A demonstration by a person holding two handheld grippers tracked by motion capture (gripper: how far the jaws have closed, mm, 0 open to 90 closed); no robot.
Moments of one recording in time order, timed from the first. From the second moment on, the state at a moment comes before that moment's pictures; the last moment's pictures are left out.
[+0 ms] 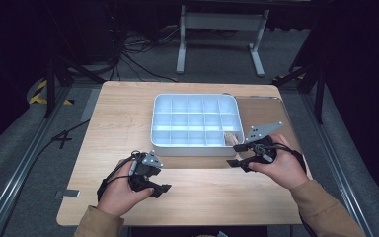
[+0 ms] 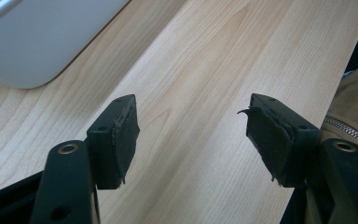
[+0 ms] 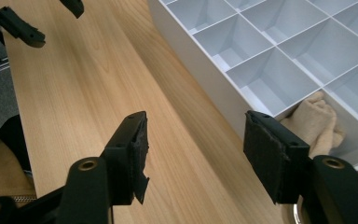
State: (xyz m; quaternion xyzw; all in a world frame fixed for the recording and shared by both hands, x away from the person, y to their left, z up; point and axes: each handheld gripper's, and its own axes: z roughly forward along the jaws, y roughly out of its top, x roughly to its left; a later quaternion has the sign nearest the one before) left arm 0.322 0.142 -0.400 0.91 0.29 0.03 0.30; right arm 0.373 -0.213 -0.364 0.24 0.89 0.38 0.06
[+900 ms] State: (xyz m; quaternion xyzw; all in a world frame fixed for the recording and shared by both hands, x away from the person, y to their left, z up) left arm 0.322 0.139 -0.401 0.91 0.29 0.03 0.29; right arm 0.346 -0.207 -0.423 0.22 0.90 0.38 0.06
